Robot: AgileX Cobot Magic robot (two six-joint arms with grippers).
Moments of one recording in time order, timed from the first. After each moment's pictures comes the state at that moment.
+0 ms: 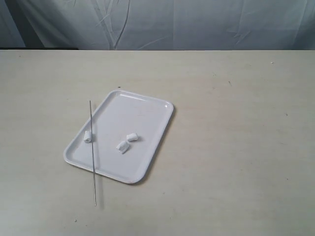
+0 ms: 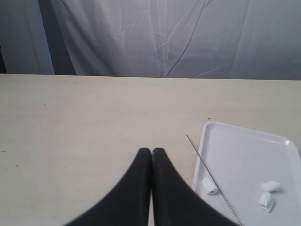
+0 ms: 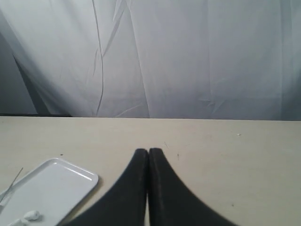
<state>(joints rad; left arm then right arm) -0.03 0.18 -0.37 -0.10 0.54 0.03 0.69 0.21 -0.51 -0.72 0.68 0.80</state>
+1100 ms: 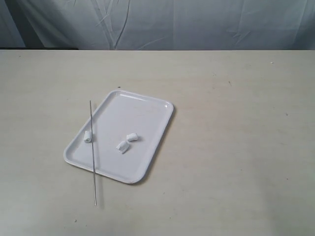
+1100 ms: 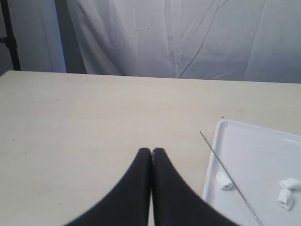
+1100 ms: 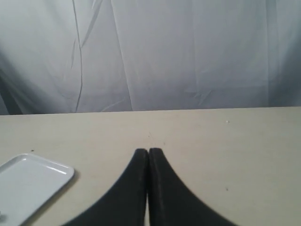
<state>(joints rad) 0.00 0.00 -0.20 -0.08 0.50 0.01 0.25 0.18 -0.13 -0.54 0.16 0.67</state>
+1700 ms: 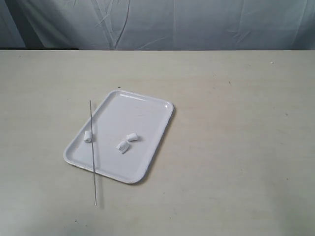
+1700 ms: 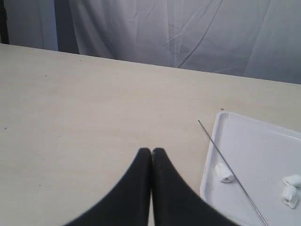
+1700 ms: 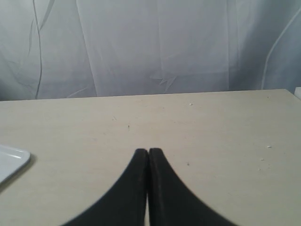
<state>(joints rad) 0.00 0.00 -0.01 -0.14 0.30 -0.02 0.14 0.05 0.00 -0.51 0.19 0.59</state>
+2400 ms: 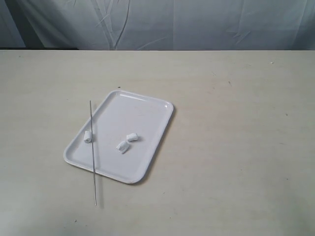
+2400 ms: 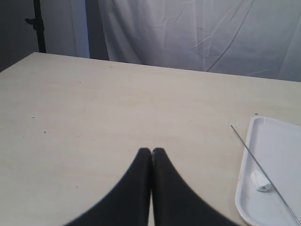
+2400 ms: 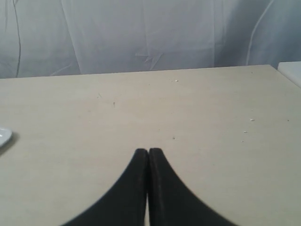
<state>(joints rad) 0.09 0.00 -0.01 -0.06 0.30 -0.02 0.08 0.01 0.00 -0.23 0.31 0.29</state>
